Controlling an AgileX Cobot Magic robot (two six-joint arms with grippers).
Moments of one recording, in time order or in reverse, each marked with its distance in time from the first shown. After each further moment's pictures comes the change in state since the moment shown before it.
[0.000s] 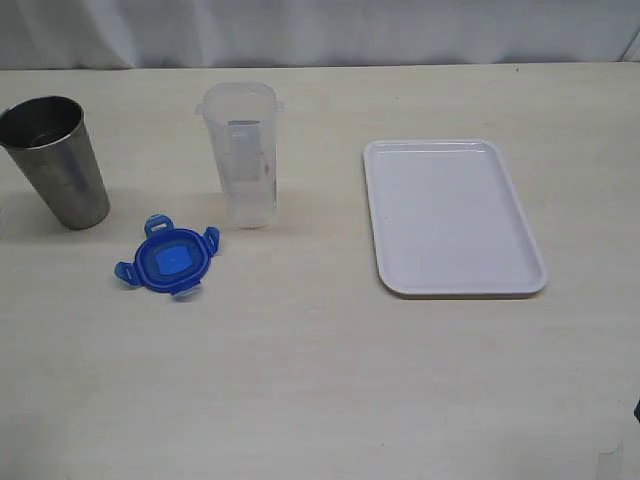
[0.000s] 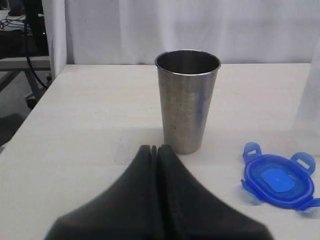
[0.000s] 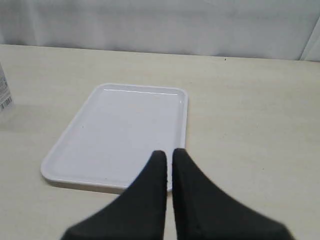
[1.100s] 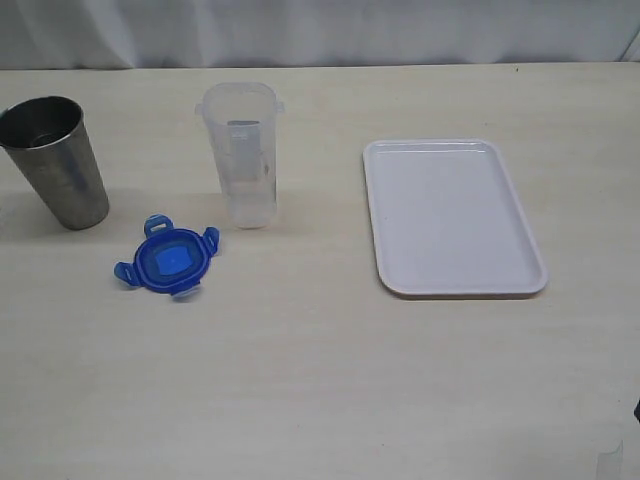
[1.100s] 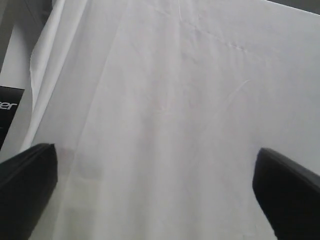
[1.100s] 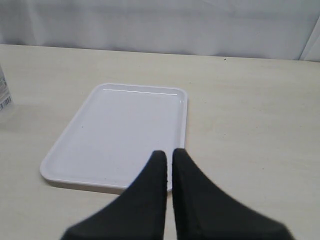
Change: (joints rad) left arm 0.000 -0.002 0.001 -0.025 -0.794 -0.161; right arm 0.000 0.000 0.000 -0.002 0.000 0.000
